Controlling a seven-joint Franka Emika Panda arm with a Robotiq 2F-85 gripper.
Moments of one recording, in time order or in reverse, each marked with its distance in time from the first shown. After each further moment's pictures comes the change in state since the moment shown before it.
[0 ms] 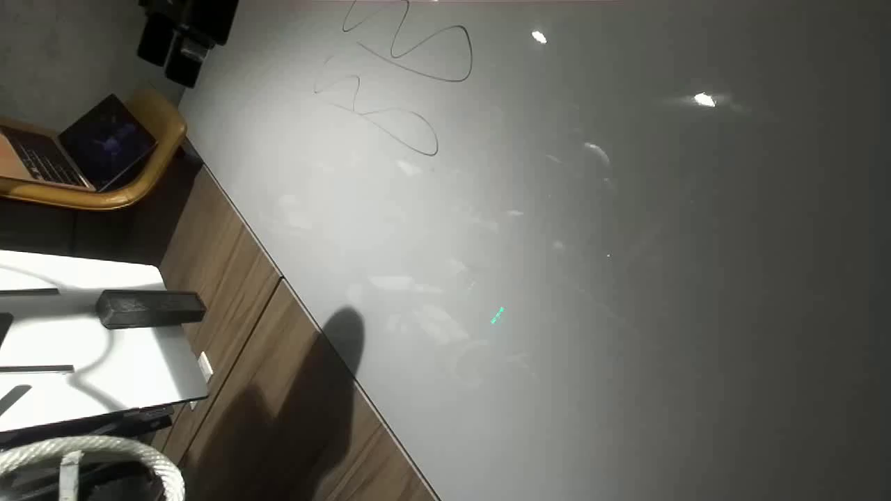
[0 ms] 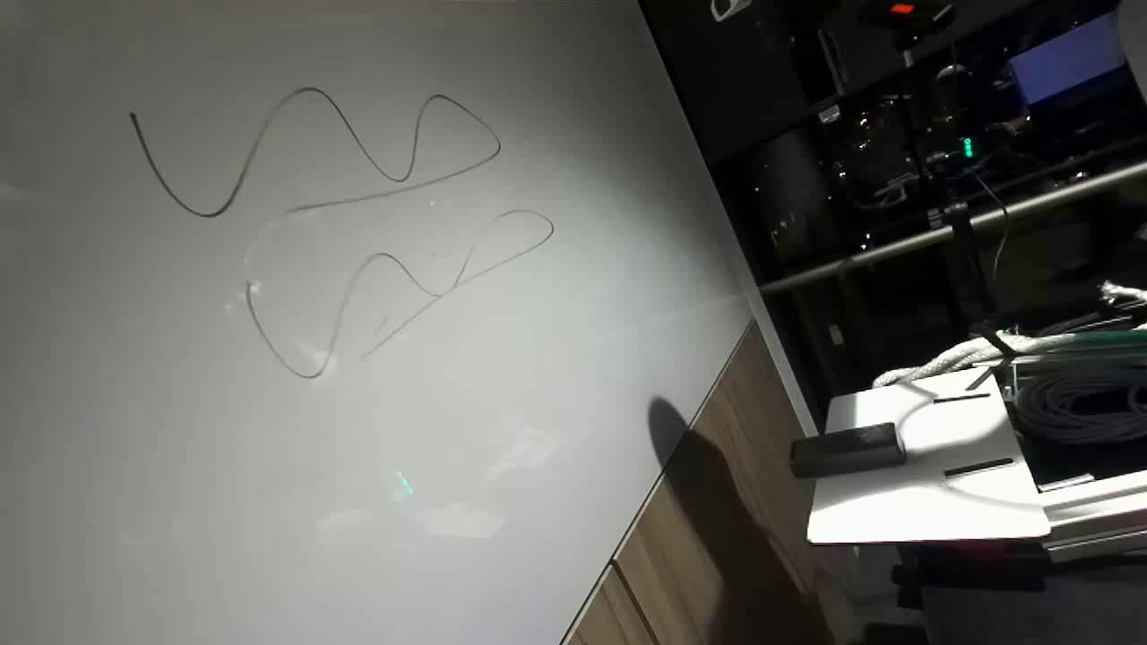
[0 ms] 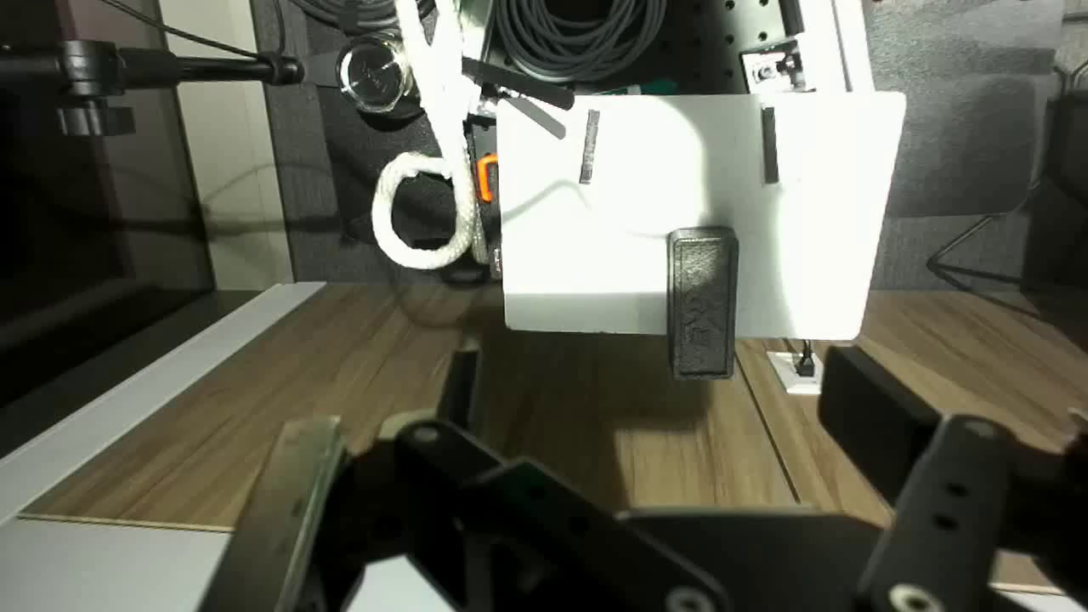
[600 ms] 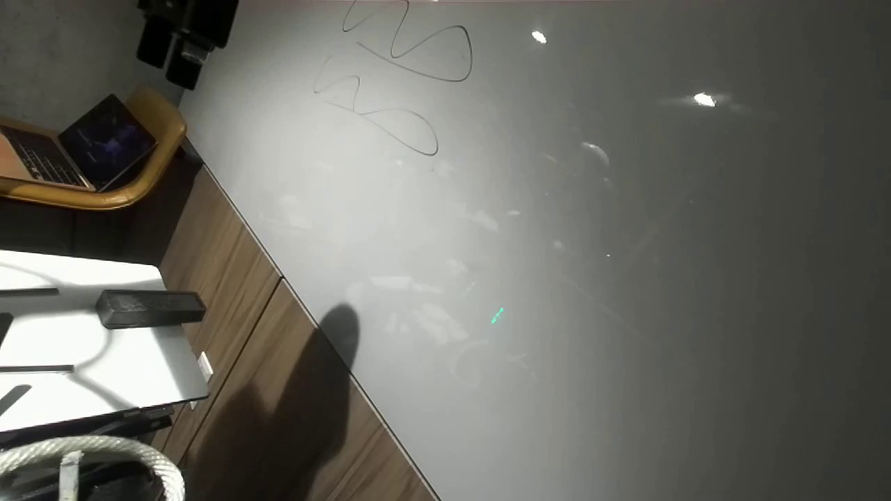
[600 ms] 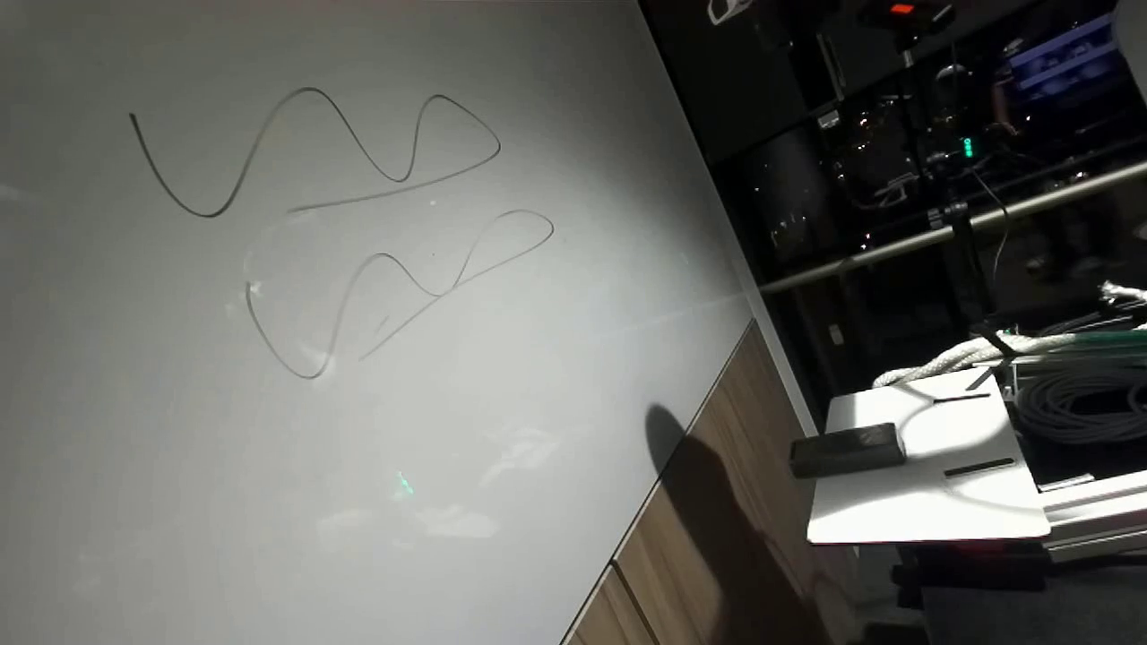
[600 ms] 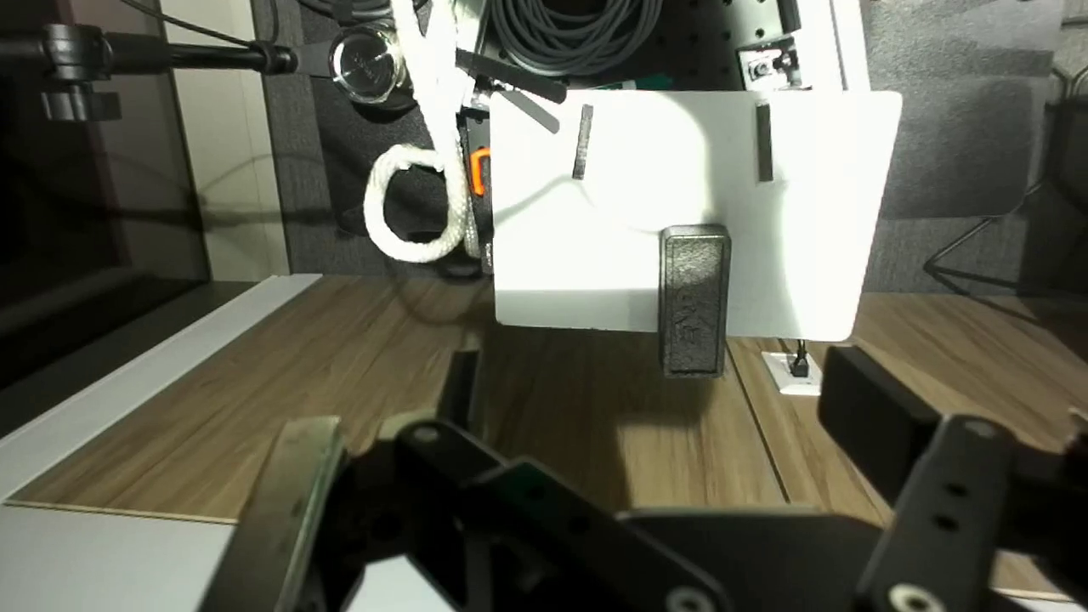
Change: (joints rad) arm 0.014 0.006 0.016 -0.008 0.006 0.018 0.004
